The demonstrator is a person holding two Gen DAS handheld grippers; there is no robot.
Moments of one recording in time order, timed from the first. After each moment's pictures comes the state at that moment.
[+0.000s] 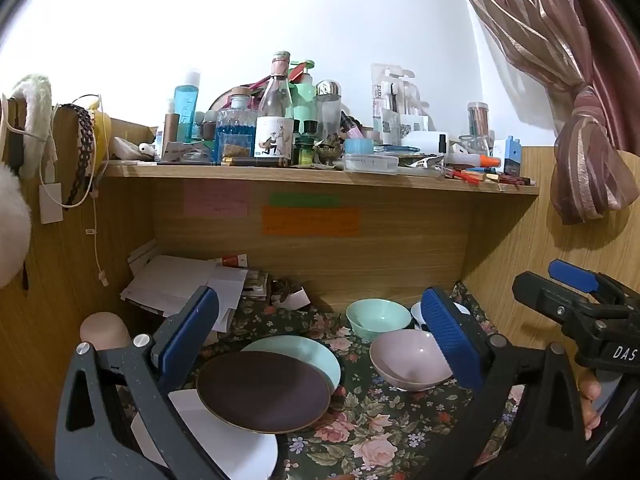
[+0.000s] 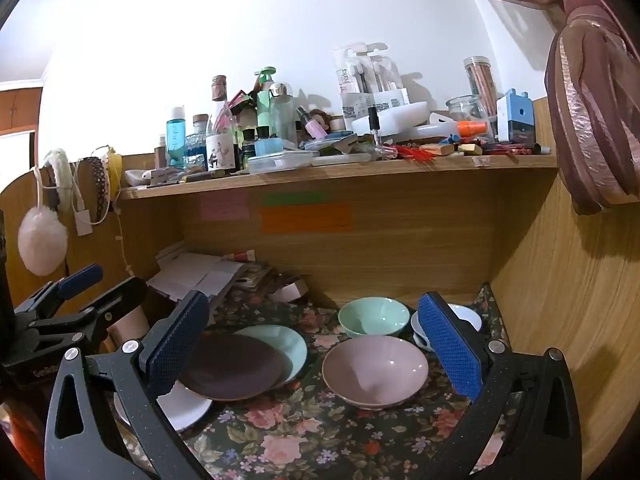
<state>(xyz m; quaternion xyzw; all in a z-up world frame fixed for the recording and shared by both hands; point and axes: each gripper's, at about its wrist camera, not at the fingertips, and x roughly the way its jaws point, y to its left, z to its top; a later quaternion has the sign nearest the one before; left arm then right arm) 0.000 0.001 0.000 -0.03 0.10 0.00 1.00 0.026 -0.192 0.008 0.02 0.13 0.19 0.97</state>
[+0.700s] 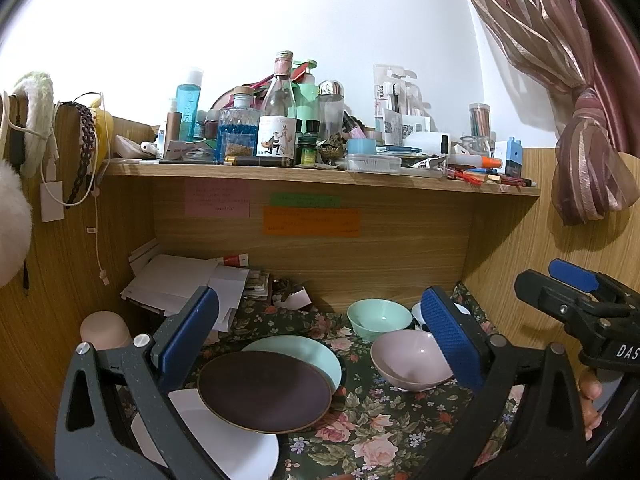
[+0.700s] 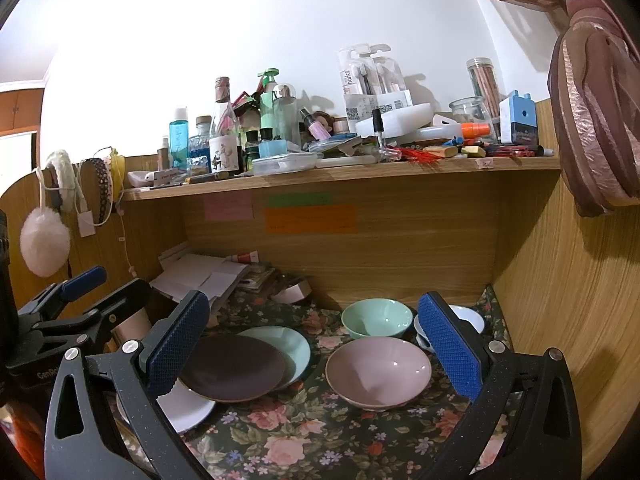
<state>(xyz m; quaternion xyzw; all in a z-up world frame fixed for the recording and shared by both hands) -0.002 0.011 -0.003 -0.03 0.09 0.00 1.00 0.025 -0.188 0.009 0.02 0.13 0.19 0.97</state>
